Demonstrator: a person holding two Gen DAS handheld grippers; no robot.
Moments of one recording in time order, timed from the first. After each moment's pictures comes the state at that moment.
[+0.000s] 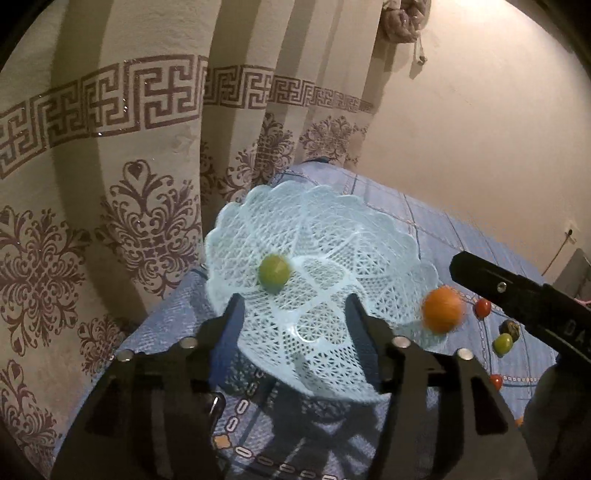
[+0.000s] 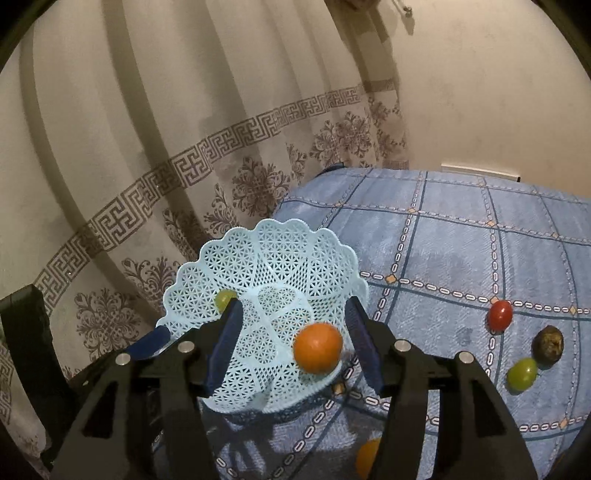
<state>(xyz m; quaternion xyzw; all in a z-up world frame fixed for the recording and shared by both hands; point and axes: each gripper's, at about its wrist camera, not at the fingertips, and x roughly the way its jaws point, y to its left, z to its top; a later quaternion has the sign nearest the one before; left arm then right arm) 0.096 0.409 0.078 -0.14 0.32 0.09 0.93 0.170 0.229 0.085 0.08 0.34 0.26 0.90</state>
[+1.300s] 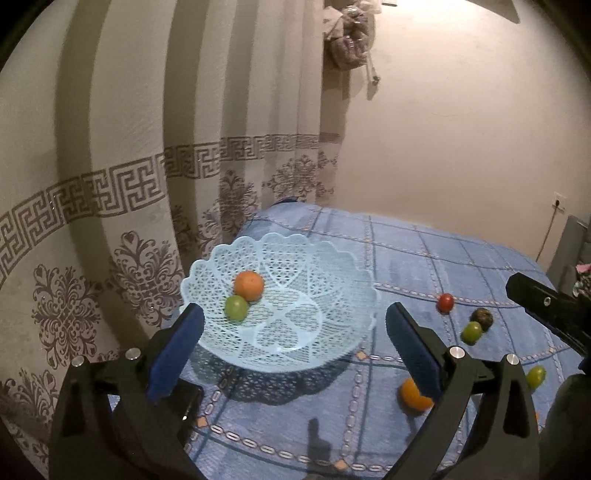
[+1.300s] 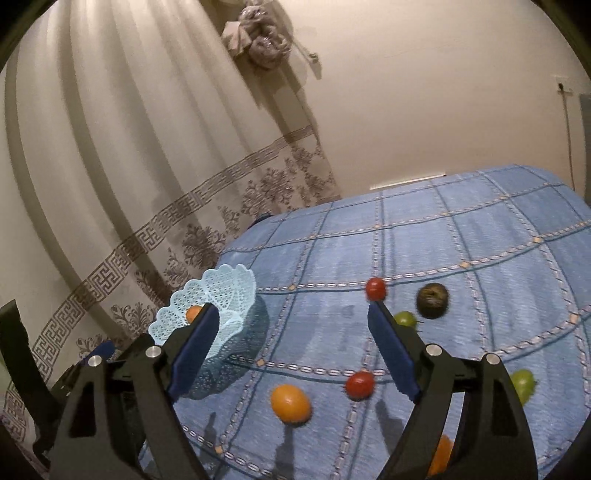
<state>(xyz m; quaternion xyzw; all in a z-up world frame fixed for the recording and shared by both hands) 0.054 0.333 0.120 -0.05 0.25 0.07 0.96 0.091 0.101 0.093 0.18 0.26 0.14 0.94</state>
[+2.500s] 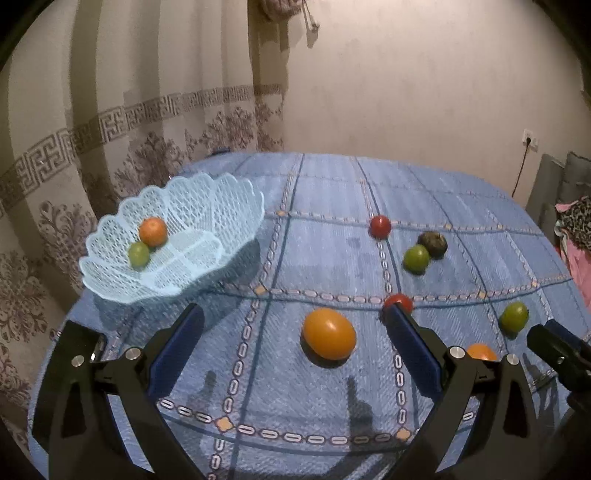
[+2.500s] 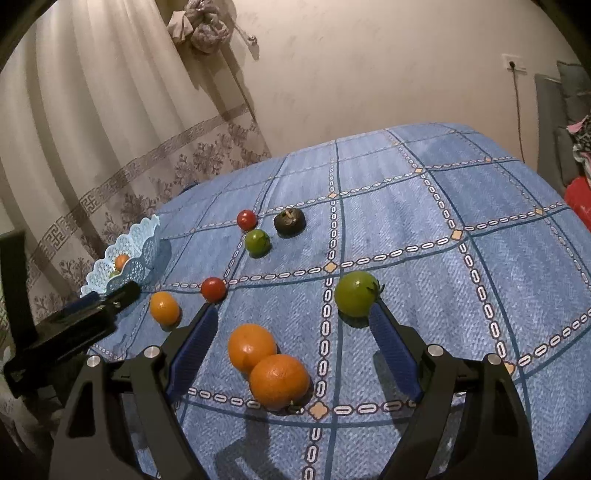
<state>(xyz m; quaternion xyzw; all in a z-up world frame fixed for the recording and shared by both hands) 0.072 0.239 0.067 -0.01 0.35 0.00 0.94 0.024 0.000 0.021 0.16 0.32 0.06 0.93</state>
